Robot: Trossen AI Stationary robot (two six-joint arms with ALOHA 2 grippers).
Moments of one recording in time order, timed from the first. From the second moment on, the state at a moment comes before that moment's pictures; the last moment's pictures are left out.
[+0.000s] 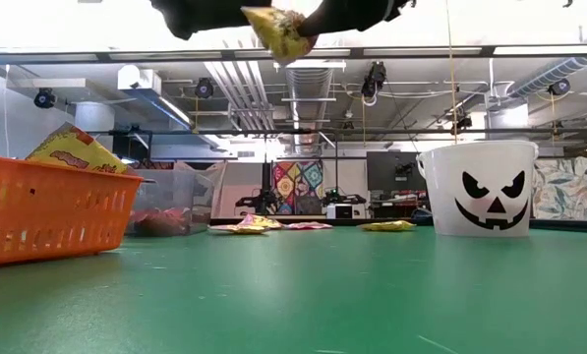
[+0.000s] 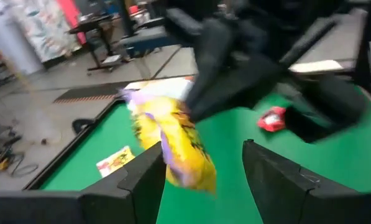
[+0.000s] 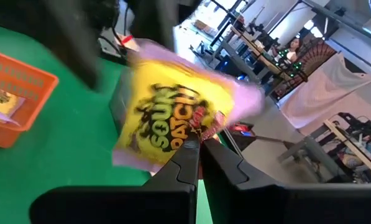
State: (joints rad) left arm -0.45 1.41 0.79 0.37 -0.71 0.02; right arm 0.44 1.70 1.09 0.22 0.99 -0.26
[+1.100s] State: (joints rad) left arm -0.56 1.30 1.13 -0.87 -0.28 -0.43; right arm 0.43 1.66 1.09 0.11 0.86 -0.01
